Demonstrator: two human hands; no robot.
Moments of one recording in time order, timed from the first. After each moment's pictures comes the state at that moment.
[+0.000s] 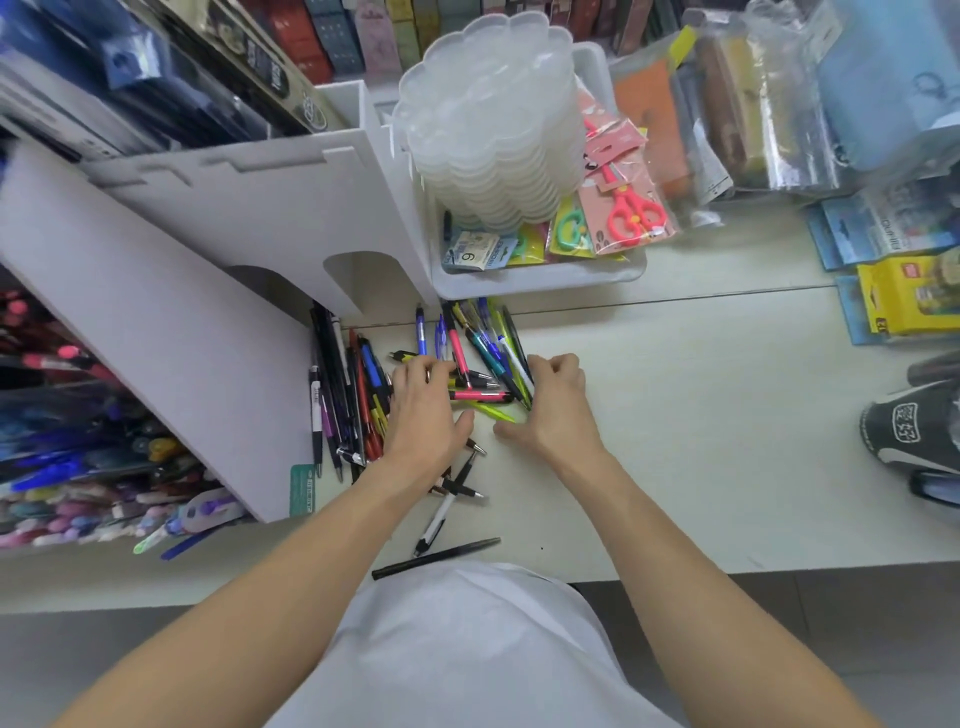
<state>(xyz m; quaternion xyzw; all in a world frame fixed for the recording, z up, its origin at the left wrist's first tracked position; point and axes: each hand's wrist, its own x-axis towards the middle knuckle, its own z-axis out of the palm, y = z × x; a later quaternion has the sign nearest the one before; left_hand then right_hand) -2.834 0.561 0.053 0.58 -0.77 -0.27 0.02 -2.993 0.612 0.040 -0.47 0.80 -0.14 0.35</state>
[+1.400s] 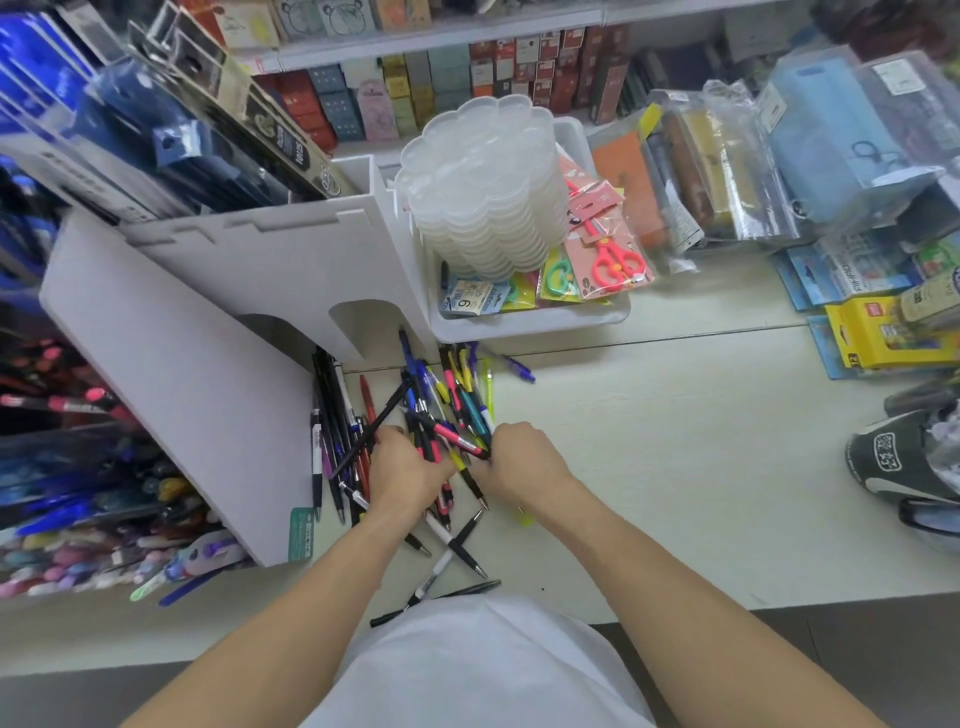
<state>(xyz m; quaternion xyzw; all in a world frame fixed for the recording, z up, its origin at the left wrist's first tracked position) -2.821 0.561 0.050 0.73 -0.54 -0.41 0.04 -2.963 0.598 0.060 -0.53 0.76 0.00 0.39</state>
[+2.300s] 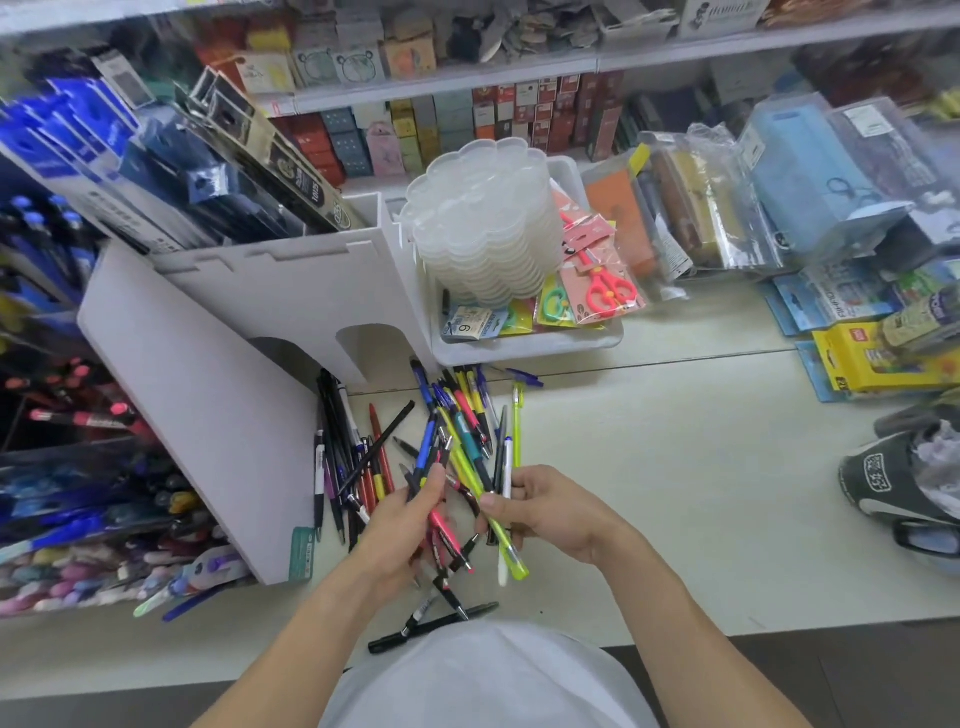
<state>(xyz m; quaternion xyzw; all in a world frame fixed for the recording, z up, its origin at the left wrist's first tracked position) -2.800 0.598 0.080 0.58 -0.34 -0.72 0.14 -2.995 0.646 0.086 -0.32 0.54 -0.30 0.72</state>
